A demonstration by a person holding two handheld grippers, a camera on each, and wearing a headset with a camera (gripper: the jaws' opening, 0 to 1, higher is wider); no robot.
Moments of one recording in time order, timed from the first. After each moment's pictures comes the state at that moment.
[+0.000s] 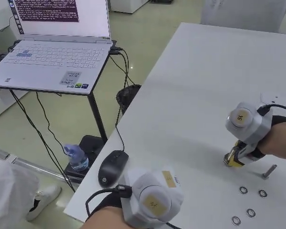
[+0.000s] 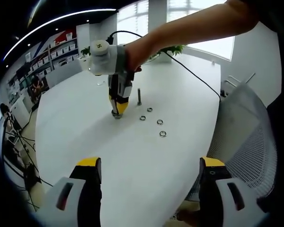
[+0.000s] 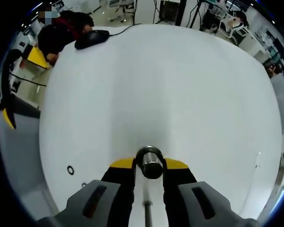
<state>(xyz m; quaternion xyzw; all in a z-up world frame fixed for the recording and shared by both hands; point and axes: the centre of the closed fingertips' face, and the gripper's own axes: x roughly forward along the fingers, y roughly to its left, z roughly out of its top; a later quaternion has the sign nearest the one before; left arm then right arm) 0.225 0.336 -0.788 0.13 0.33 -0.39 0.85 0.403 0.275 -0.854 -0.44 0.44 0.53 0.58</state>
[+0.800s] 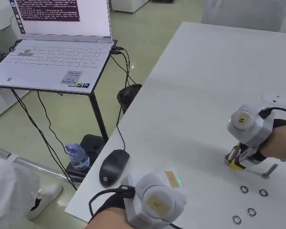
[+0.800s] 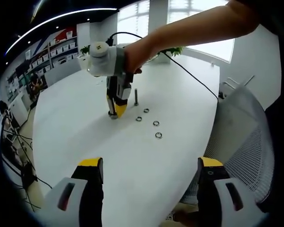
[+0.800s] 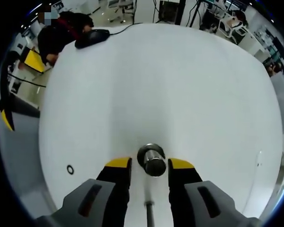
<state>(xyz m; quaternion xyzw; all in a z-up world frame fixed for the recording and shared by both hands) 0.220 0.326 -0.788 0.12 0.33 -0.39 0.85 0.402 0.269 -0.855 -0.43 0.43 0.54 0.58</state>
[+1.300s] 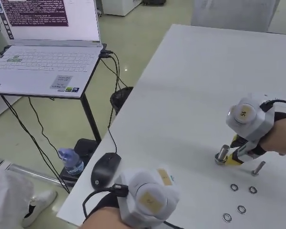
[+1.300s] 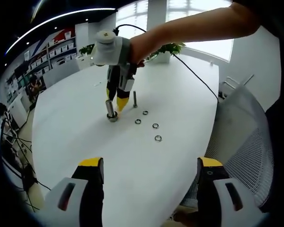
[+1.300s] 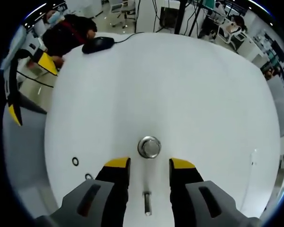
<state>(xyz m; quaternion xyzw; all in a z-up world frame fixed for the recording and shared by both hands) 0.226 0.320 -0.784 0.13 0.33 -0.40 0.85 0.400 0.255 -0.830 -0.43 0.41 0.55 0.59</state>
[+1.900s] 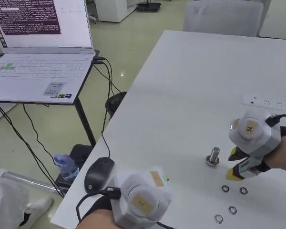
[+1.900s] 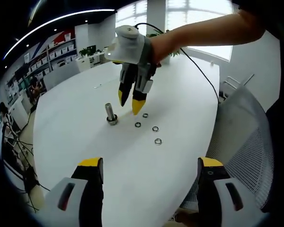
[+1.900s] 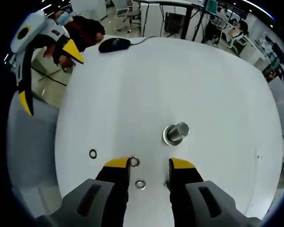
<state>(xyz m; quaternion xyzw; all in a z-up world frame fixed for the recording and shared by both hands) 0.229 0.314 -0.780 0.13 0.33 -0.39 0.85 0.365 0.236 -0.830 -0.41 0.40 0.58 0.58</state>
